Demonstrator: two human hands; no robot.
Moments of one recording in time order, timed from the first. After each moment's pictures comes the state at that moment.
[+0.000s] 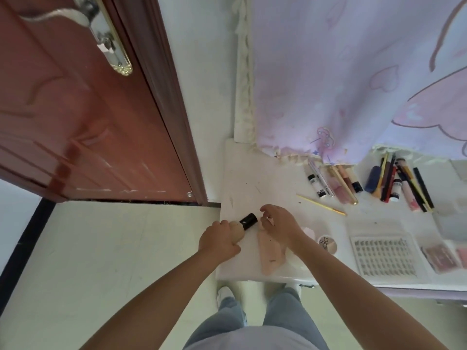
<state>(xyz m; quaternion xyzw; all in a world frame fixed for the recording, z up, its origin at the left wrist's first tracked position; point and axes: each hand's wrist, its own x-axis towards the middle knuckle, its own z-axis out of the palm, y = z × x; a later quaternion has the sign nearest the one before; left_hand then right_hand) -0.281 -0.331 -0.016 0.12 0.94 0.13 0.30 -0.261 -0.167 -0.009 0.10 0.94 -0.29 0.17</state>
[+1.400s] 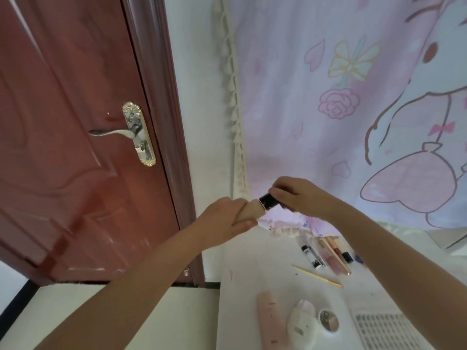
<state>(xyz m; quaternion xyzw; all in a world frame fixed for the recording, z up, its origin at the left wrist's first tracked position) -0.360 -0.325 0.178 0.39 0.89 0.24 0.05 -0.318 -0.135 0.224 -0.05 0.95 -0.31 0.02</state>
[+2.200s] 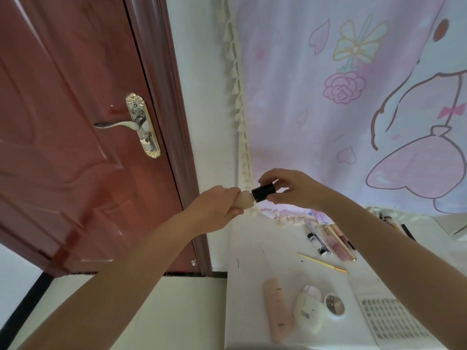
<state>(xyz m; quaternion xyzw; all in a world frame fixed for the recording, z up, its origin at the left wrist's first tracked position) -0.368 -0.344 0.176 0.38 0.91 0.12 0.04 -0.324 -0.140 0.202 -0.11 0.91 -0.39 0.02</state>
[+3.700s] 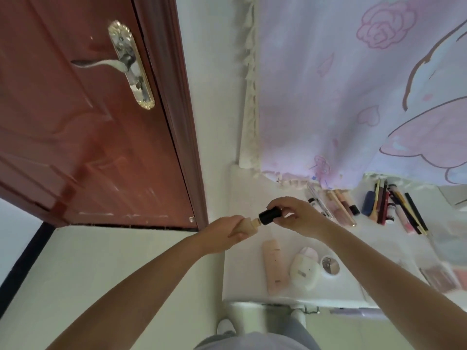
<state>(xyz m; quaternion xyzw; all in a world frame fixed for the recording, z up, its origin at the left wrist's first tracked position) -0.324 -0.355 0.044 0.30 0.85 0.30 0.30 -0.274 -0.151 0.094 0.00 0.90 -0.42 0.12</state>
